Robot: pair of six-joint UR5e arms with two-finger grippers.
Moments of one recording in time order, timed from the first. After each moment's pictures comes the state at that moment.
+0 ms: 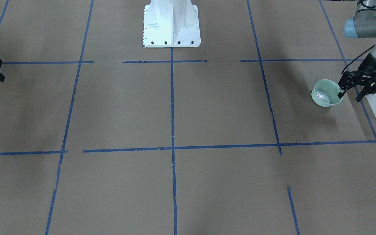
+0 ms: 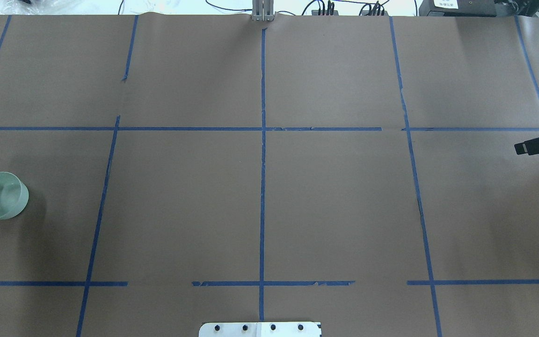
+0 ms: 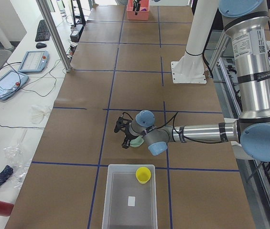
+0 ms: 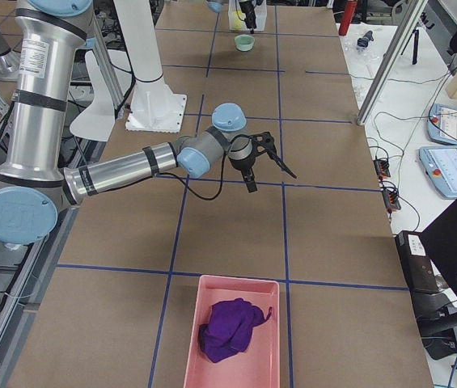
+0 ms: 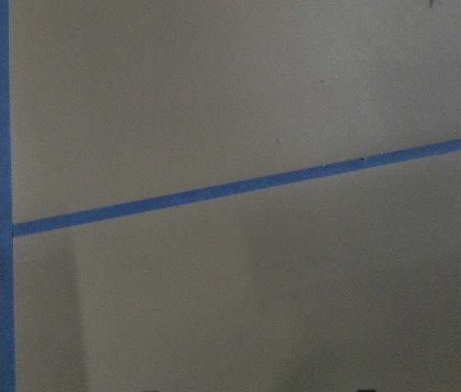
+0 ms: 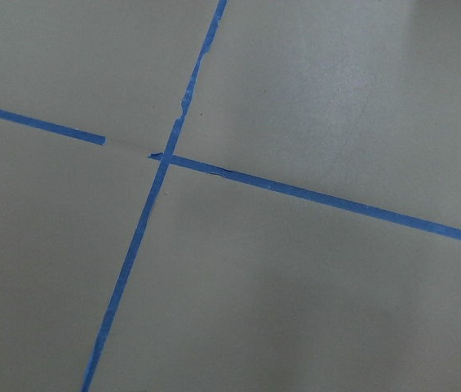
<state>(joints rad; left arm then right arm) -1.01 -1.32 -1.58 -2.70 -2.02 -0.74 1.14 -1.76 2.06 -1.14 2.20 0.52</state>
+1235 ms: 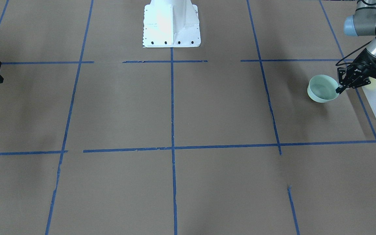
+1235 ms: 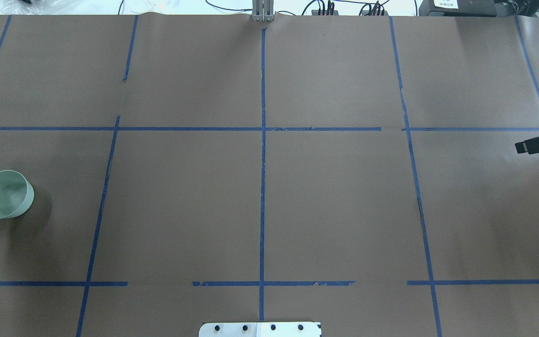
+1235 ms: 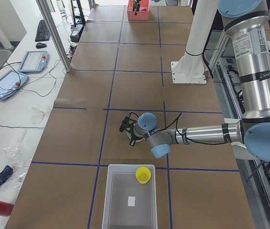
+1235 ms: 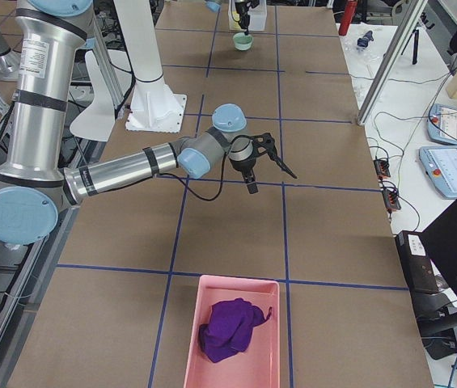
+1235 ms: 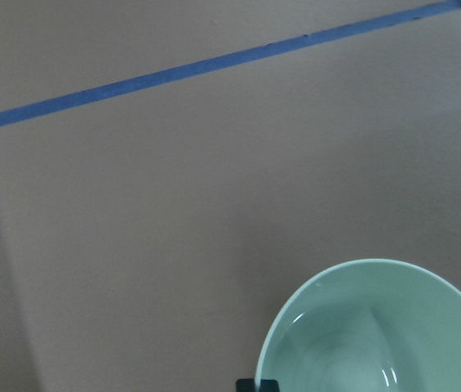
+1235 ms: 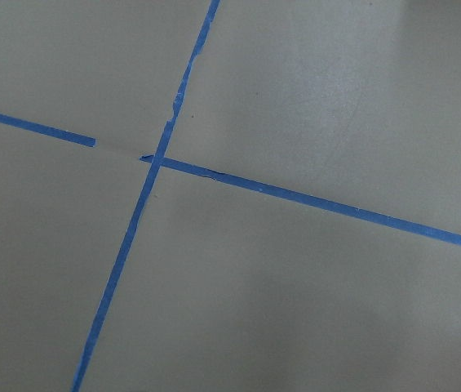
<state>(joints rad) -1.08 -1.31 -1.61 -2.66 -2.23 -0.53 1.14 -1.76 2.06 -1.14 2.19 0.52</state>
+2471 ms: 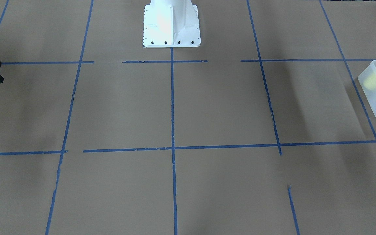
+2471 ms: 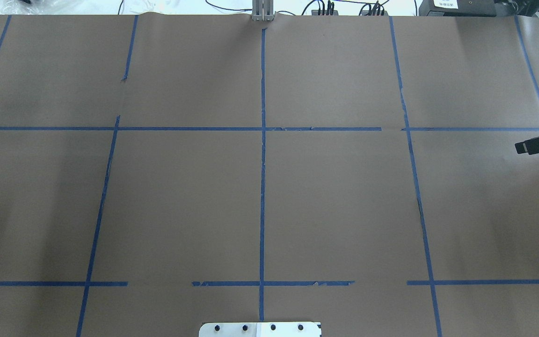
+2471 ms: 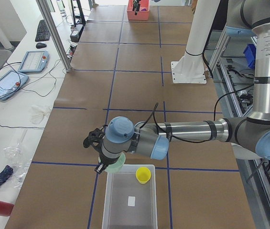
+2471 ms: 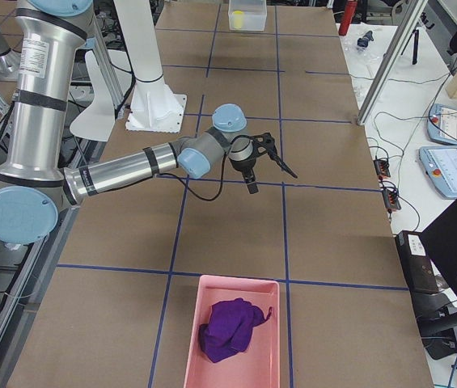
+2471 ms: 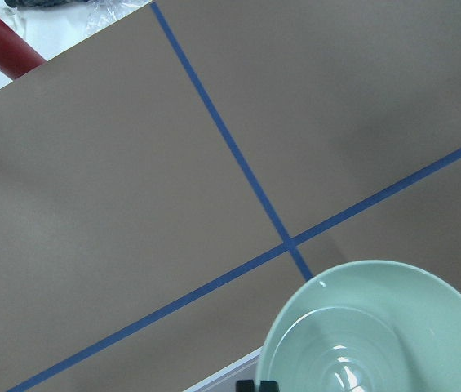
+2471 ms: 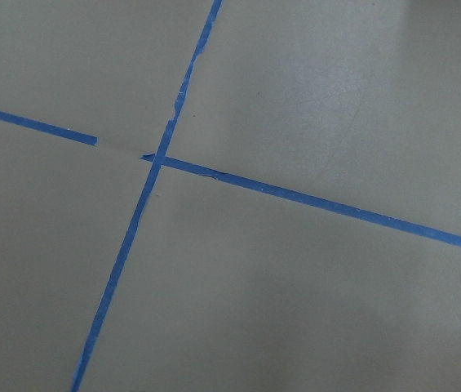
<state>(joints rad) -1.73 -1.52 -1.54 -1.92 -2.32 0.48 1.14 -1.76 2.05 -1.14 2.19 0.51</state>
